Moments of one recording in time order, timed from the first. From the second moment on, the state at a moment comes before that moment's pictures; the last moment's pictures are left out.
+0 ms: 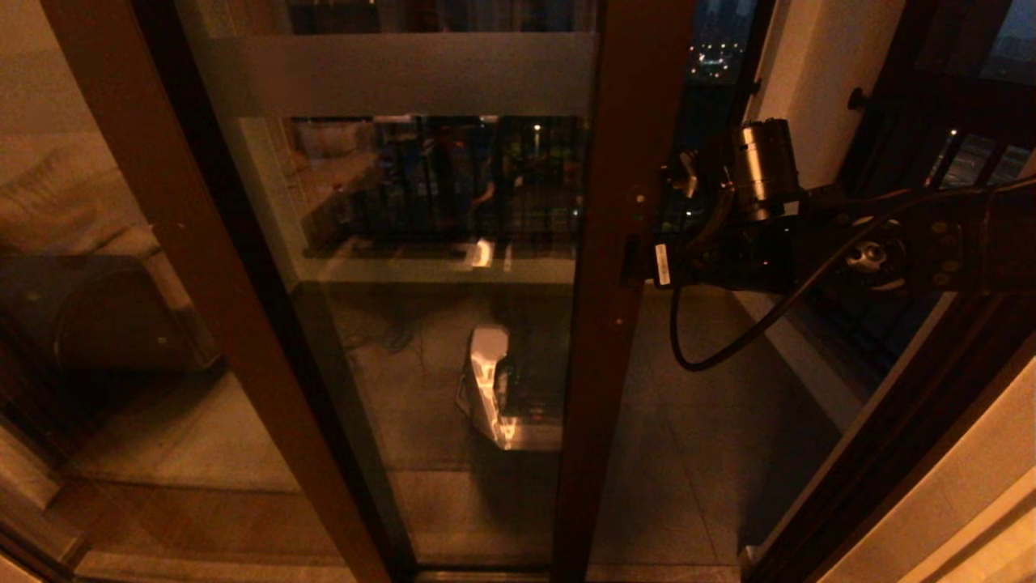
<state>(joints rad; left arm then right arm) 0.00 0.00 -0.01 0.02 -0.04 0.06 0.39 1.93 -1.55 0.04 -0.42 0.05</state>
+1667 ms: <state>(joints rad) 0.00 0.00 -0.01 0.02 -0.04 0.06 0.32 1.82 -1.36 -0.08 -0.42 0.04</state>
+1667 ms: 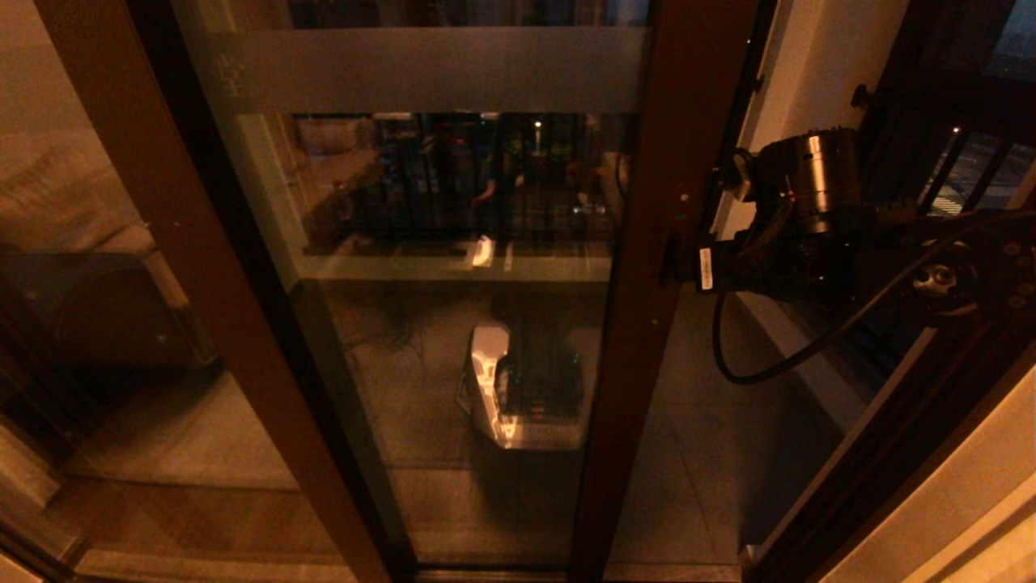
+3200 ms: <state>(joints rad) 0.00 0.00 -0.01 0.02 -0.04 0.06 0.25 1.78 -1.29 -0.09 -0.41 0.03</state>
